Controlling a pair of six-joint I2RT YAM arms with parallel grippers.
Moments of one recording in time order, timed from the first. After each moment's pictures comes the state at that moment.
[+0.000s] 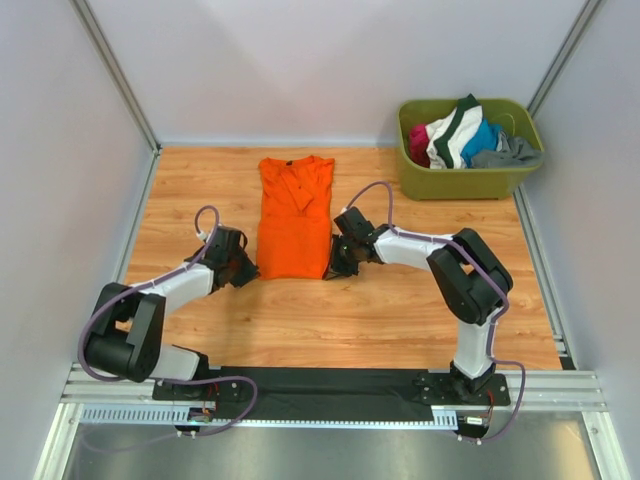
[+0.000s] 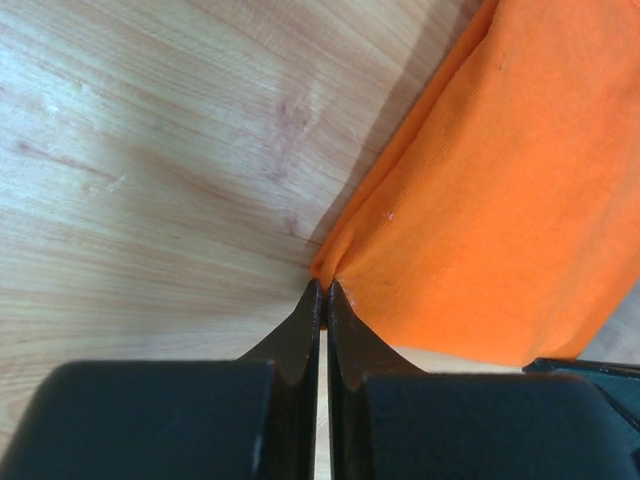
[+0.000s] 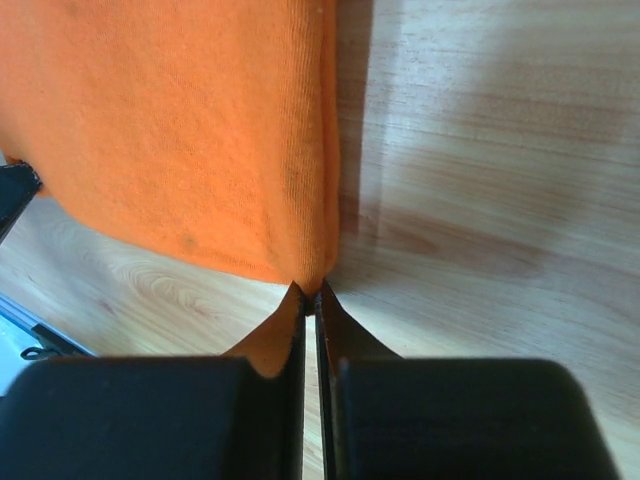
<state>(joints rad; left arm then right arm) -0.28 1.39 0.58 -0.13 -0.02 -0.91 0.67 1.91 1.14 -0.27 -0.24 0.83</state>
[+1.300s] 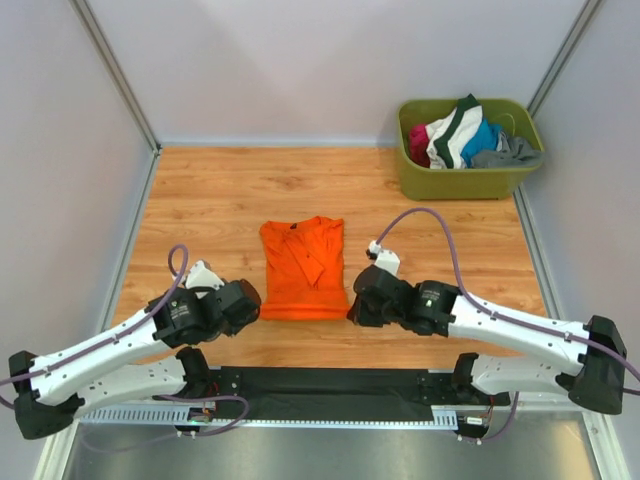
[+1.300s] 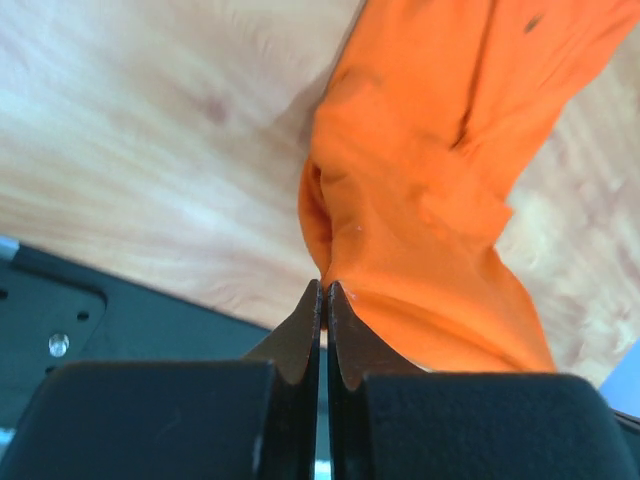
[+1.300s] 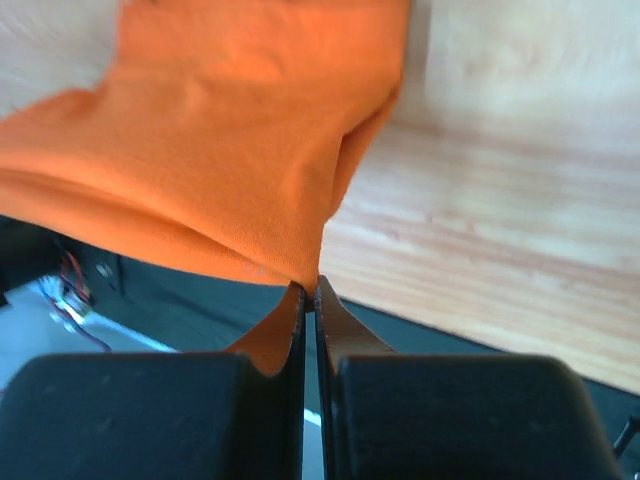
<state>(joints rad) -1.11 0.79 0.78 -1.18 -0.49 -1.76 1.15 1.10 0.80 -0.66 0.22 1.09</state>
